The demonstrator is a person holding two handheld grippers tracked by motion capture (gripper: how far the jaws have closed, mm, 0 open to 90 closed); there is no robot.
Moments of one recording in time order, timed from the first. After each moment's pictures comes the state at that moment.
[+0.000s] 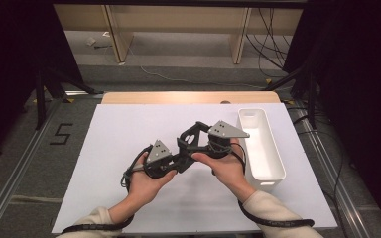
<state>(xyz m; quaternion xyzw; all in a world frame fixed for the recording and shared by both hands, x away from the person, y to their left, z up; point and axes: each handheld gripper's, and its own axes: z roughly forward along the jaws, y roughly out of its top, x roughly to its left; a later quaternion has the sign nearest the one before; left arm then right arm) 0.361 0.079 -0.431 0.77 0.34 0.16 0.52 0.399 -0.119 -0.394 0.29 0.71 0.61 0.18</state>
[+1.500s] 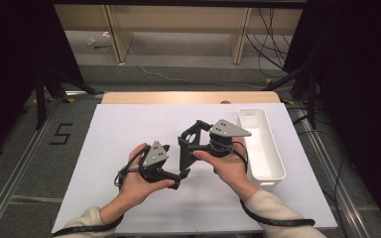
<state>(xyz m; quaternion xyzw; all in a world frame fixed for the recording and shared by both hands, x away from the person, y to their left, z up) 0.357 0.091 -0.427 0.79 0.29 0.18 0.51 0.401 -0.123 -0.389 0.28 0.72 0.62 0.18</state>
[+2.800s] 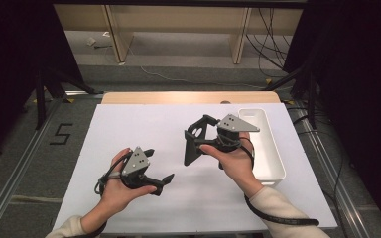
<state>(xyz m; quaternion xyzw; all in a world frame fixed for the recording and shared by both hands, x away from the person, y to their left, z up) 0.341 0.132 -0.432 0.79 0.29 0.19 0.51 0.407 -0.138 -0.377 0.28 0.70 0.62 0.19</state>
